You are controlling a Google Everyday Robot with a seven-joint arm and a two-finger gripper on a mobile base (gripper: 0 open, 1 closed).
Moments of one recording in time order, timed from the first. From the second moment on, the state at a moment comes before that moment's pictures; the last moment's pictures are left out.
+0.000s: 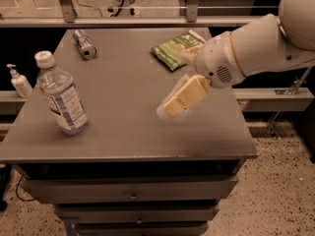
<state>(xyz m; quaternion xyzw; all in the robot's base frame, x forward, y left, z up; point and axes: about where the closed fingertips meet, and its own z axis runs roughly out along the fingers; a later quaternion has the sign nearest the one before) 0.491 -0.028 0.939 -0.55 0.70 0.25 0.38</state>
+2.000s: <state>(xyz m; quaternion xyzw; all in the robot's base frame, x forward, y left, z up) 0.522 0.194 0.910 -0.52 0.52 0.46 0.50</state>
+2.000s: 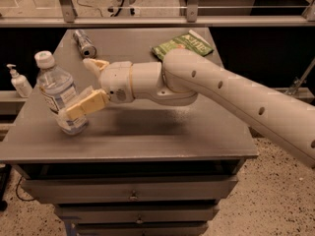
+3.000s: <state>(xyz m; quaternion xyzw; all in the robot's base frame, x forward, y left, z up) 0.483 0.215 0.910 -0.50 0.50 0.53 0.47</state>
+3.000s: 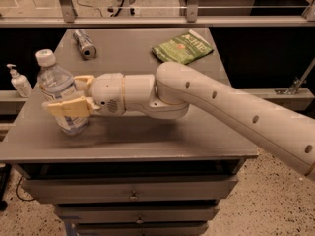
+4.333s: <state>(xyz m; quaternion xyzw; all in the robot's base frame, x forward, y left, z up) 0.555 0.126 0.964 -0.59 0.57 0.39 0.41</state>
